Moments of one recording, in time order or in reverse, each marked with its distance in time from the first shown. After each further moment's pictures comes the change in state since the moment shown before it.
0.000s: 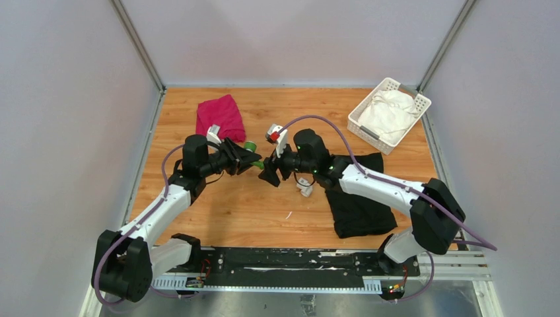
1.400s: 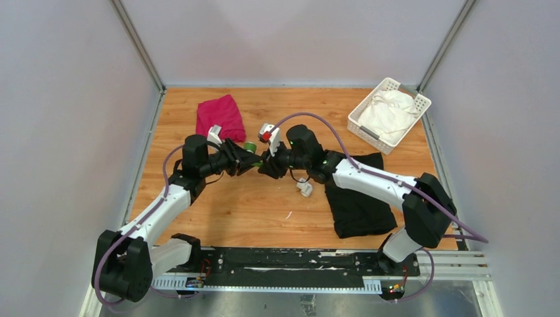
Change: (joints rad) left arm 0.004 0.000 0.000 -0.003 0.026 0.005; right arm 0.001 0.084 0.101 -0.066 -0.006 -0.079
